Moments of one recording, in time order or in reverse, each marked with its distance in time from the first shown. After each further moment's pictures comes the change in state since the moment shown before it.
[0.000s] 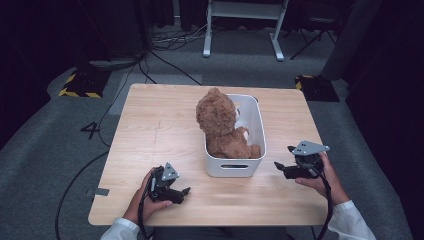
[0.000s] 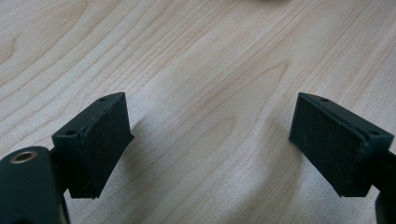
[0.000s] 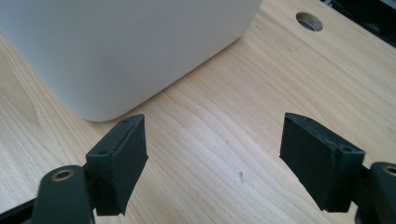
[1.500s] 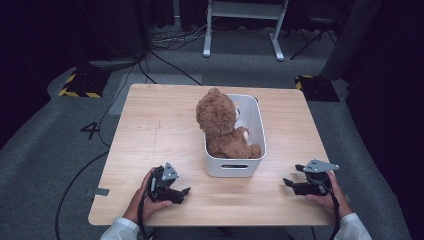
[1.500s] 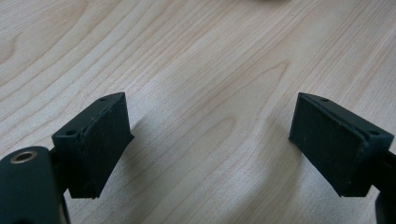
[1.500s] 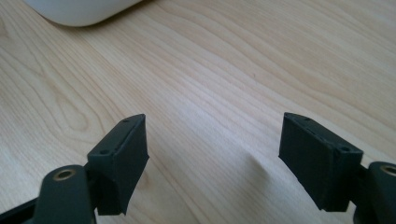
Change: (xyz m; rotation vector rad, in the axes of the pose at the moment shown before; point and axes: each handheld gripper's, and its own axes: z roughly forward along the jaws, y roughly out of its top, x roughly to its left) left arm 0.000 0.000 0.000 0.000 0.000 0.000; right arm -0.006 -0.085 0.010 0.011 0.054 0.122
